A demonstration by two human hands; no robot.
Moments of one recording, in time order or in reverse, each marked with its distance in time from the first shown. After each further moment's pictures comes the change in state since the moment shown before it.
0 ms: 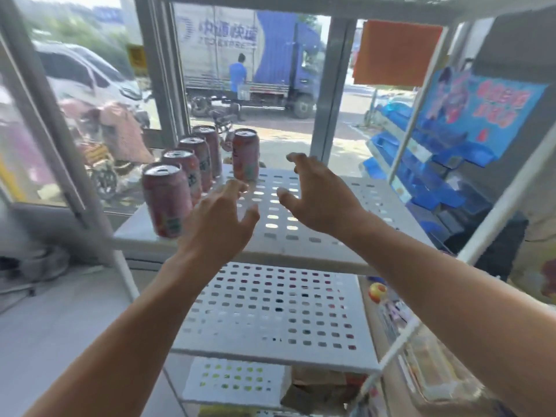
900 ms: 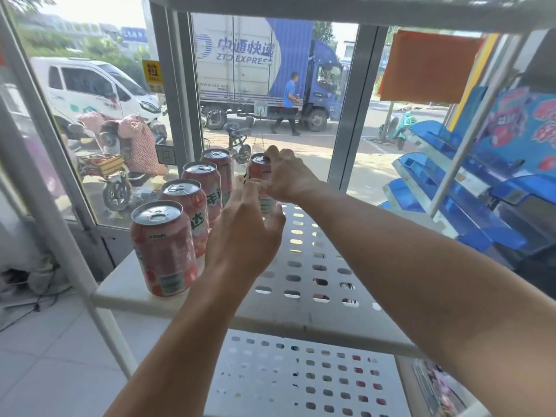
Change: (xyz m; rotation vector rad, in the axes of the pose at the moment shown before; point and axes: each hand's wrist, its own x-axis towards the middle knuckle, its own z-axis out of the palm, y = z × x) left_hand 0.075 -0.007 0.032 -0.124 0.120 -0.081; right_hand 0.185 0.005 0.078 -0.030 -0.222 0.110
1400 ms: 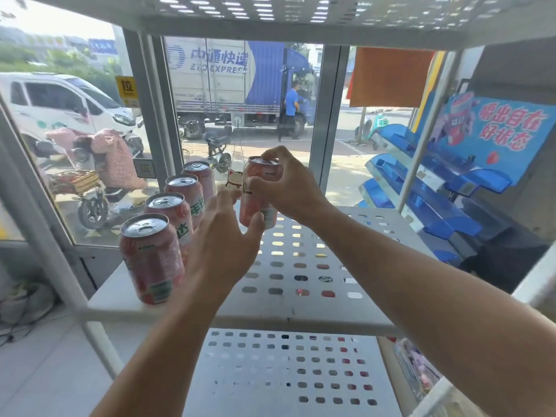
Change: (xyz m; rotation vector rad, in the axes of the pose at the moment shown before) left_hand -0.008 0.006 -0.018 -0.068 -0.042 -0.015; right_hand -0.089 0.000 -0.039 0.653 0.254 0.005
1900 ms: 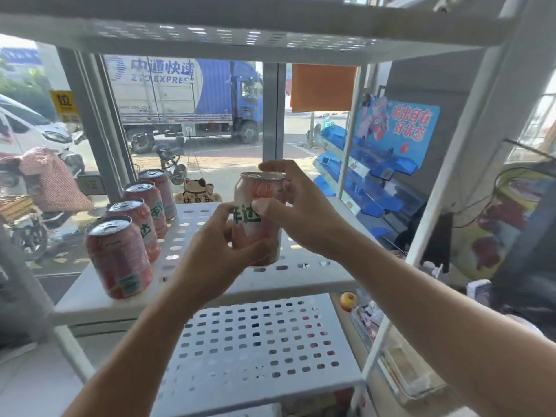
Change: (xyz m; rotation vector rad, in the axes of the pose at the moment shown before) left_hand -0.058 0.043 -0.027 -0.452 -0.426 0.092; right_hand -0.133 -0.036 -0.071 0.125 0.029 -0.005
